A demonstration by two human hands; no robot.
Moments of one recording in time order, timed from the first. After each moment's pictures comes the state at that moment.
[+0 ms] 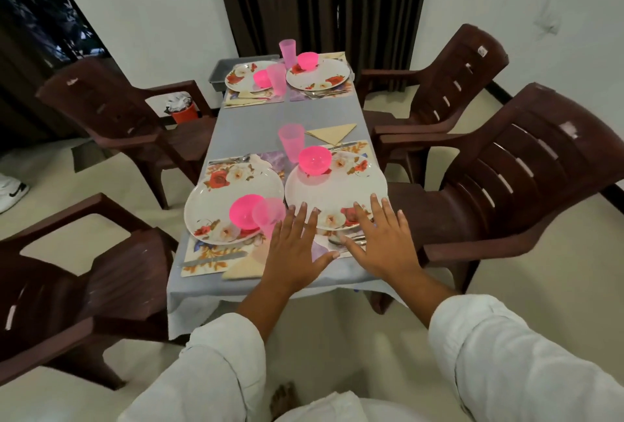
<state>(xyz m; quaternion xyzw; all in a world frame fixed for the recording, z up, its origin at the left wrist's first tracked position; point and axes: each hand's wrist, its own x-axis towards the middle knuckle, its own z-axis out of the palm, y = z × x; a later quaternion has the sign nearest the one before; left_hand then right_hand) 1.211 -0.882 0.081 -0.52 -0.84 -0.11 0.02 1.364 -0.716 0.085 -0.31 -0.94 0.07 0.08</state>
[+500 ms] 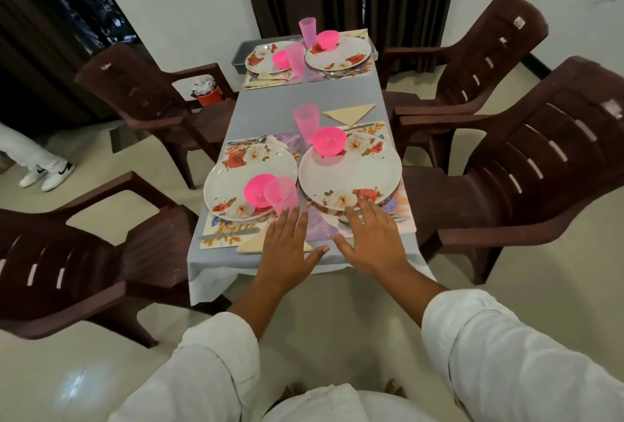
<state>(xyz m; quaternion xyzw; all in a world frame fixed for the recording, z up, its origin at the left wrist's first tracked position) 1.232 -0.929 0.079 -0.46 -0.88 -0.11 0.00 1.360 -0.761 0.078 -0.27 -0.95 0.13 0.09</state>
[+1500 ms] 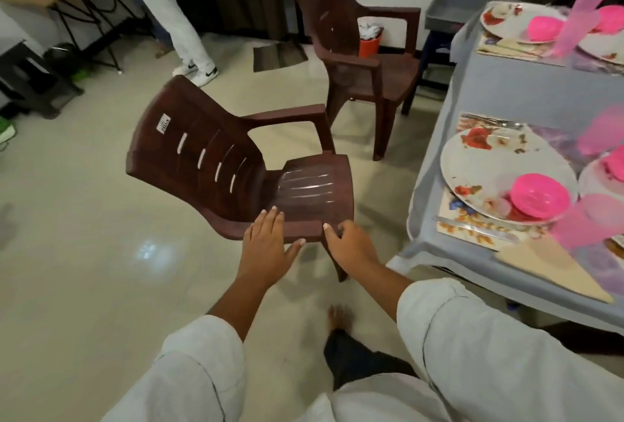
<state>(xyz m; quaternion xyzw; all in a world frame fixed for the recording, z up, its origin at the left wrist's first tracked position) 0.954 -1.431 0.061 -0.18 -0.98 -0.09 -0.06 0.992 -1.241 0.044 -0.26 -0.87 0.40 -0.12</state>
